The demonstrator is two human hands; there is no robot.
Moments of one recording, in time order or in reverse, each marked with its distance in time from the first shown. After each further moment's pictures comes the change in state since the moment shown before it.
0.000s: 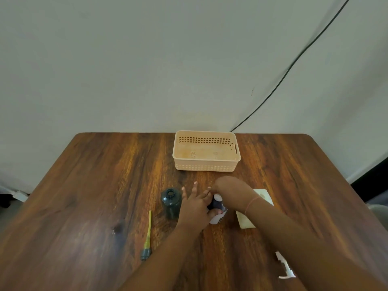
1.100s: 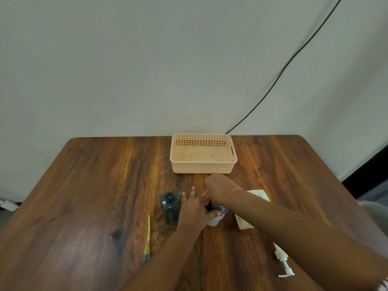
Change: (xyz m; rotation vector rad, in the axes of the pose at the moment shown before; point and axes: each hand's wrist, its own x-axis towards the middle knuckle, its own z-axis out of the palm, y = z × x) left_hand 0.010 -0.004 0.006 -0.138 -0.049 -0.083; right_hand 0.024 -0.021 -0.011 0.093 -0.070 0.190
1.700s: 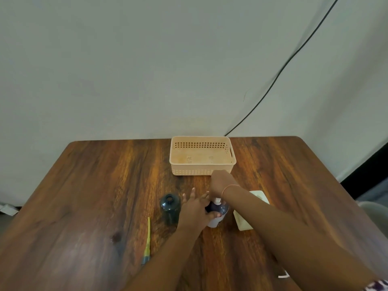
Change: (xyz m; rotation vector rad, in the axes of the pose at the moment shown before) left_hand -0.001 0.006 -0.006 0.047 -0.037 -0.006; right_hand 0.005 0.005 -0.008 0.289 0.021 0.298
